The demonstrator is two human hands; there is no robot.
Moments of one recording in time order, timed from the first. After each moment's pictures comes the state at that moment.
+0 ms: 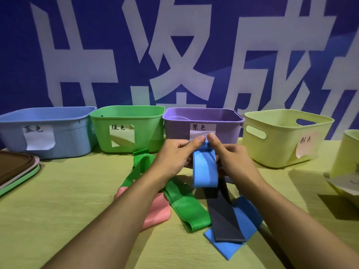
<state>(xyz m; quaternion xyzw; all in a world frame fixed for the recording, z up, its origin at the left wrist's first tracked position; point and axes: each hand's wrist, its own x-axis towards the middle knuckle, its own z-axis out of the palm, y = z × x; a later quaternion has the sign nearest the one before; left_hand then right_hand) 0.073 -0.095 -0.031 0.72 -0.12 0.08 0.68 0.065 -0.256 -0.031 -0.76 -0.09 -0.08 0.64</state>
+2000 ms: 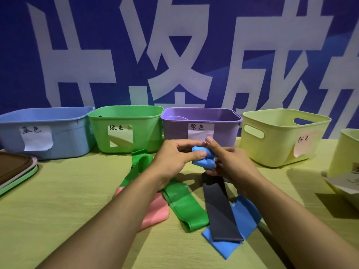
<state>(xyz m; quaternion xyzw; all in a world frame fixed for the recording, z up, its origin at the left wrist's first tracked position) 0.071 -0.091 -0.033 0.73 -0.16 0.06 0.67 0.065 -0.261 -0.030 -0.72 -0.05 0.00 0.69</state>
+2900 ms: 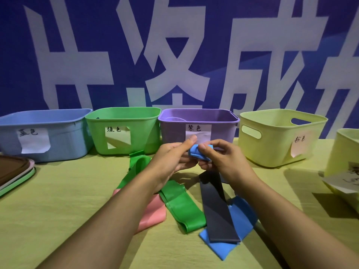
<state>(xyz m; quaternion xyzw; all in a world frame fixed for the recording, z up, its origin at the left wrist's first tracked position) 0.073 -0.094 -0.031 0.67 -0.08 -0.01 0.74 0.072 -0.258 -0.034 -0.69 -0.13 -0.05 0.71</state>
